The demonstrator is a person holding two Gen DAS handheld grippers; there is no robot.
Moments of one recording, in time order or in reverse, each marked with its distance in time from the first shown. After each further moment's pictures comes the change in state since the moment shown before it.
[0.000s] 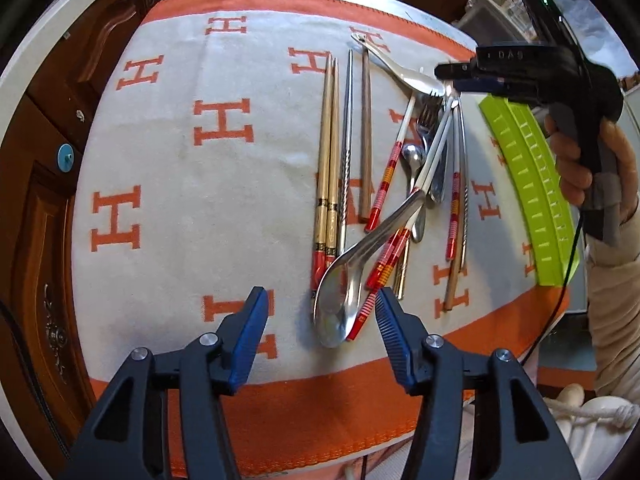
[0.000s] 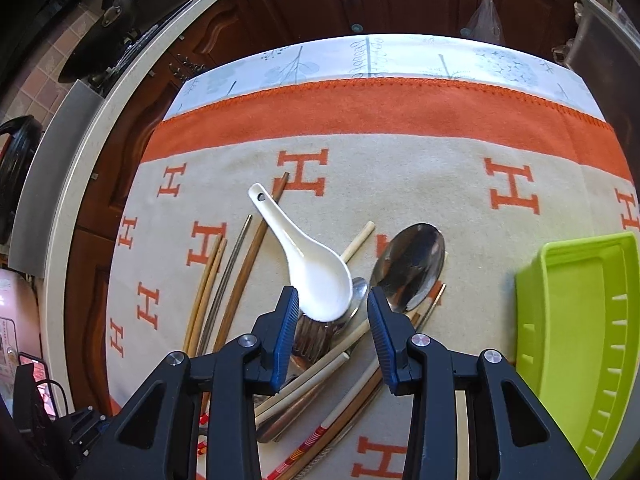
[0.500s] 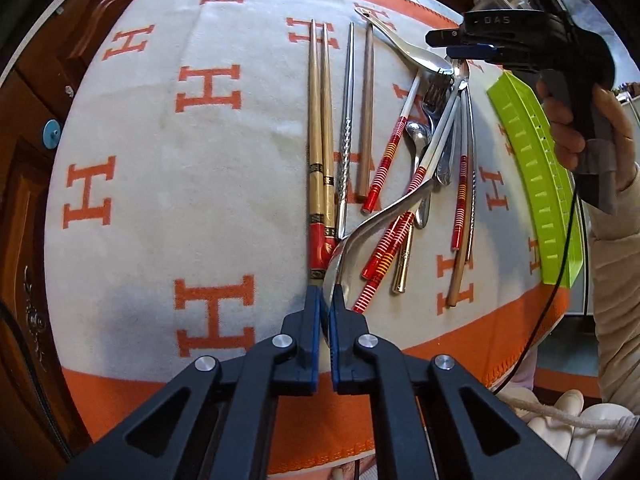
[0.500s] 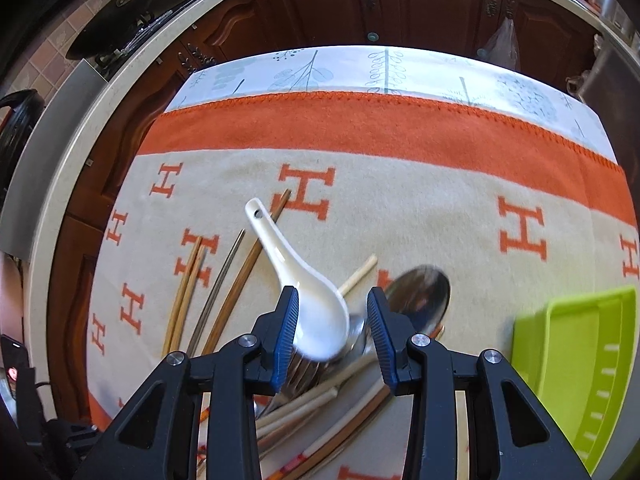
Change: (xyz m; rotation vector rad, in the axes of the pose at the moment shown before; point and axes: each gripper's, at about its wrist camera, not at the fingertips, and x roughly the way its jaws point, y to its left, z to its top) left arm 0.019 -0.001 -0.008 -0.059 0.038 -0.024; right arm 0.022 0.009 0.024 -0.097 -0.011 -0.048
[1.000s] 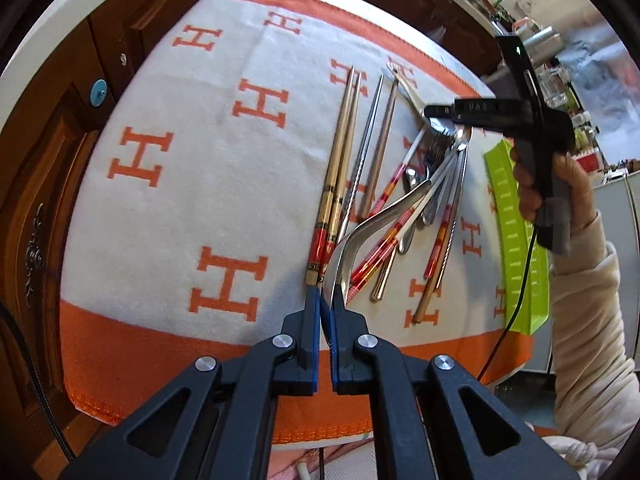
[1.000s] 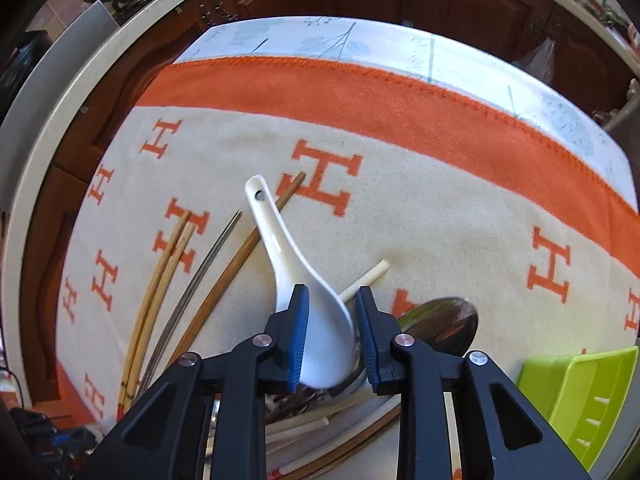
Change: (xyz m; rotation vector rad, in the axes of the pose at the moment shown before) left arm -0.042 0.009 -0.017 -0.204 -0.133 -0.062; right arm 0.033 0.020 0.006 -0.141 0.084 0.001
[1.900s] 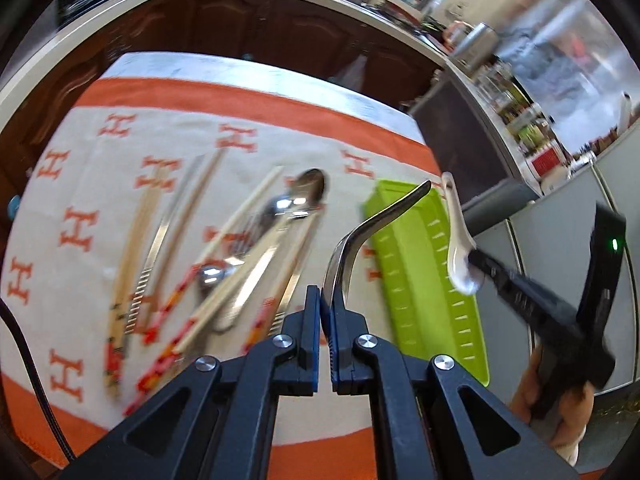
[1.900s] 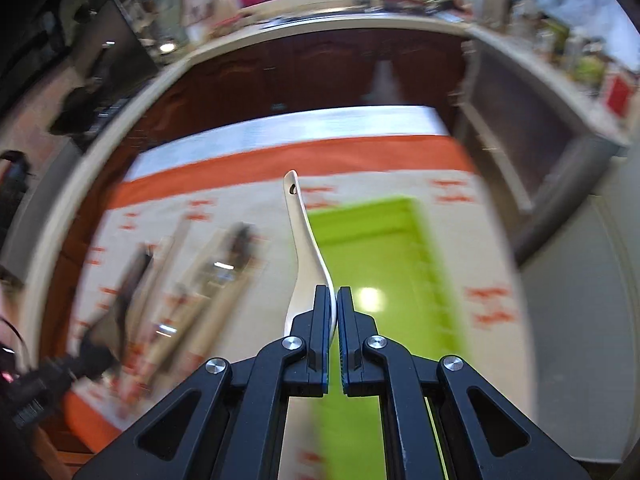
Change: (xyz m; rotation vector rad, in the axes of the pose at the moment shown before) left arm 0.031 -0.198 0.038 0.174 -0.174 -0.069; right arm -0.178 -0.123 -0.208 0.359 -0.336 -0.240
